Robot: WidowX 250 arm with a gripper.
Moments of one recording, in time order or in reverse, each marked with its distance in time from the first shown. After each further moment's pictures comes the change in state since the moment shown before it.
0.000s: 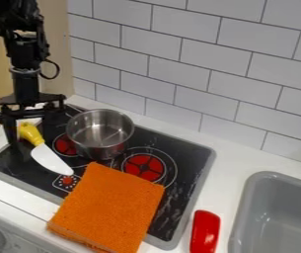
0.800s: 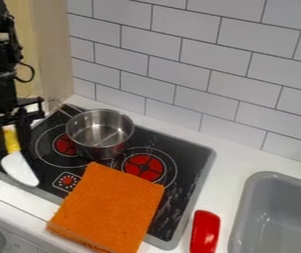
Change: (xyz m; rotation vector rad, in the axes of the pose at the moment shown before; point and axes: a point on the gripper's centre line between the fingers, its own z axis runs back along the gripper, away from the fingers) arm -0.015 0.025 0.001 -0.011 0.121 0.188
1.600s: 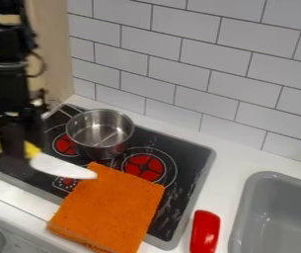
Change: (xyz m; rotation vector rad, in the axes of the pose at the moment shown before) arm -0.082 -0.008 0.019 0.010 -0.064 0.481
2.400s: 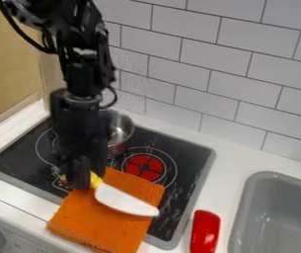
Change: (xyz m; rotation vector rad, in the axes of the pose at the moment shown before) arm -0.058 -0.007 -0.030 -0.014 -0.031 -0.056
